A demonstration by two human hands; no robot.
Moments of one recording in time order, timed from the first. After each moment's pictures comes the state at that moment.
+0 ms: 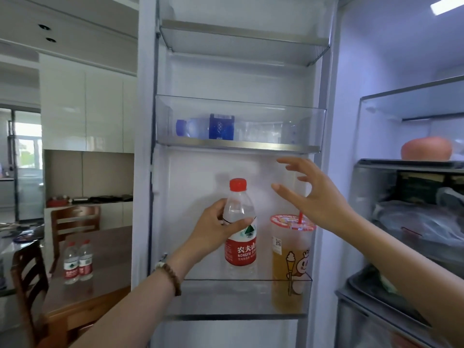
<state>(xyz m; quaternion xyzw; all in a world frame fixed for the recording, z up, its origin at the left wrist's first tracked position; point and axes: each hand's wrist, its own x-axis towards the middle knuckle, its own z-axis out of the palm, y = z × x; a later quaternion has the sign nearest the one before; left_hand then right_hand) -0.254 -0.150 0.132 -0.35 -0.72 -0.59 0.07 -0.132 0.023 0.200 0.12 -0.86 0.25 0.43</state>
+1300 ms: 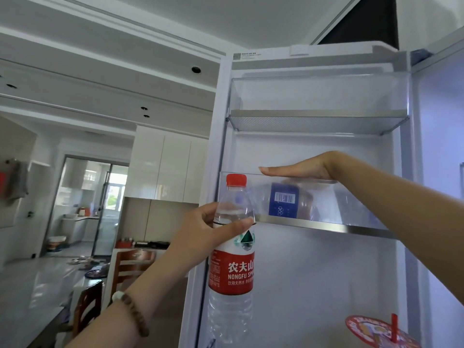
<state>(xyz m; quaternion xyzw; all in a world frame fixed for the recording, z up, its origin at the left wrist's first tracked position) -0.231 -0.258 0.250 -0.30 -0.69 -0.61 0.24 -0.236 -0.058 0.398 0.08 -0.98 0.15 -0.02</state>
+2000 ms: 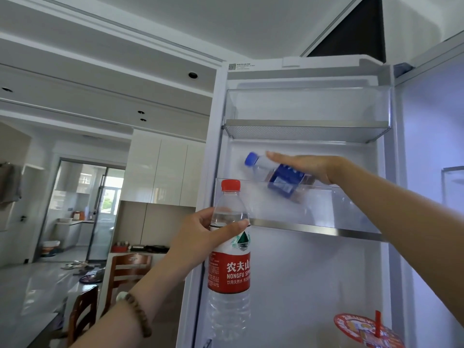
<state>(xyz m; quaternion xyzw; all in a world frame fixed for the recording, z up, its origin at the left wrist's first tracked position) -0.230 -0.255 0.251 -0.28 -0.70 -0.62 0.24 -0.227 -0.041 0.403 0.11 -0.94 0.27 0.17</state>
